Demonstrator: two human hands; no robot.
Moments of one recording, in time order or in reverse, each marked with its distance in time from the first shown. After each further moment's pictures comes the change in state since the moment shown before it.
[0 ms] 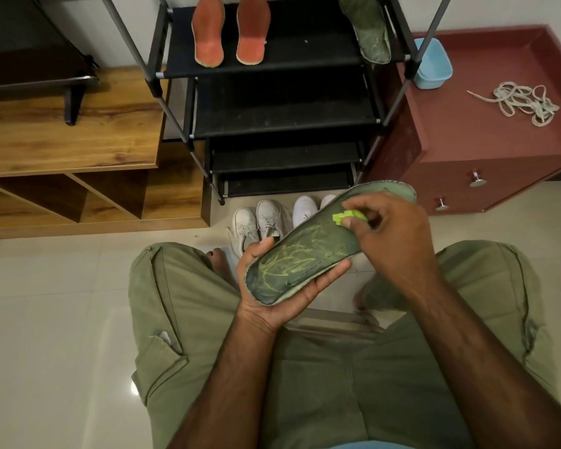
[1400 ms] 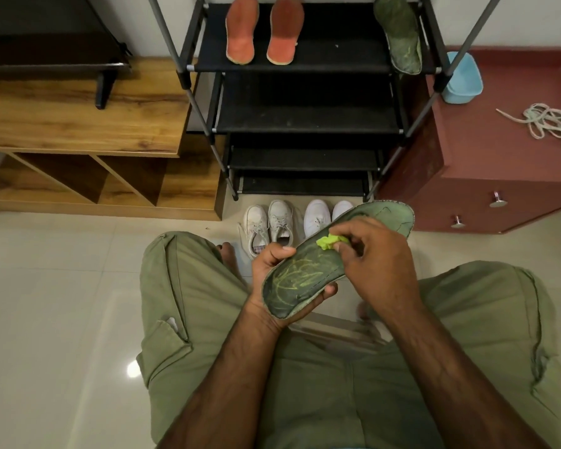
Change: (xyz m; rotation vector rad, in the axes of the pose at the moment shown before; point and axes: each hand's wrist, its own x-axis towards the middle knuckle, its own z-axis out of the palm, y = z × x) left_hand 0.003 0.005 -0.007 0.172 0.043 0.023; right_hand -0.017 -0.007 0.031 -0.038 -0.146 -0.033
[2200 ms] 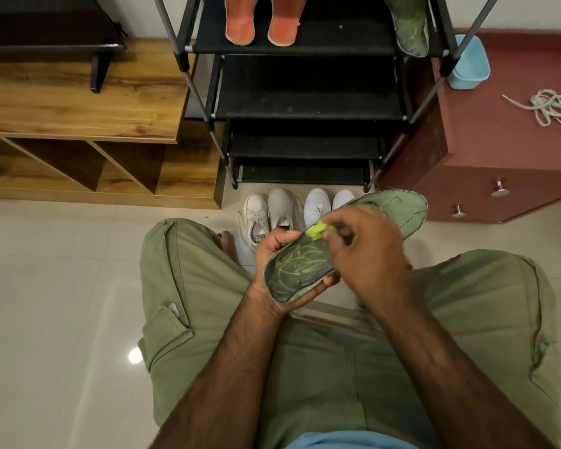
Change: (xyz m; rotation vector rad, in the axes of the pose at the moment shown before) left_hand 0.002 -0.002 0.000 0.006 0.013 -0.007; right_hand -0.006 -0.019 0.007 0.014 0.006 0.011
